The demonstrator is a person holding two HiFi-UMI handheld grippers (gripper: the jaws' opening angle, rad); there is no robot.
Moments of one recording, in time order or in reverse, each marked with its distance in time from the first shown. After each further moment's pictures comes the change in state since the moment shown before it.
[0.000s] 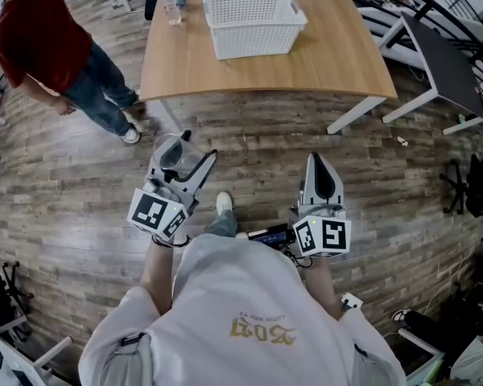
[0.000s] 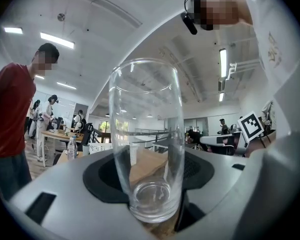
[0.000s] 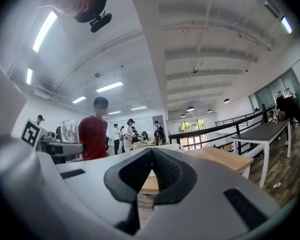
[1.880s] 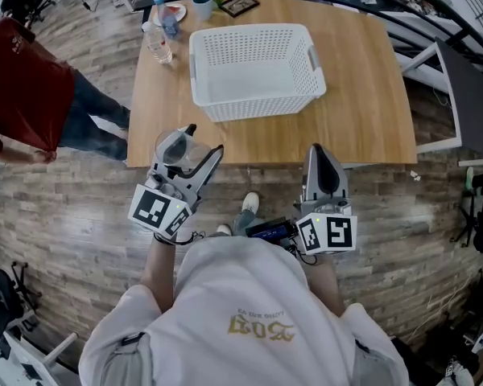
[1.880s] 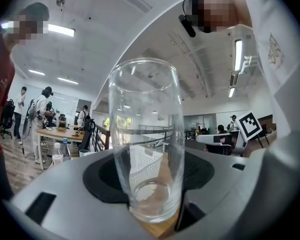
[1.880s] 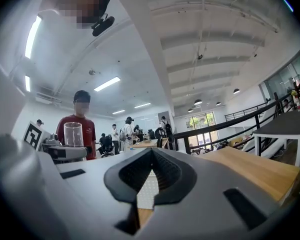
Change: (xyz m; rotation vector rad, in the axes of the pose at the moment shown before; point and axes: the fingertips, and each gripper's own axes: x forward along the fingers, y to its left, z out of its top) left arm 0.253 0.162 0.009 -0.007 0.051 0.049; right arm 0.302 -0.100 0.013 0.042 0.026 0.118
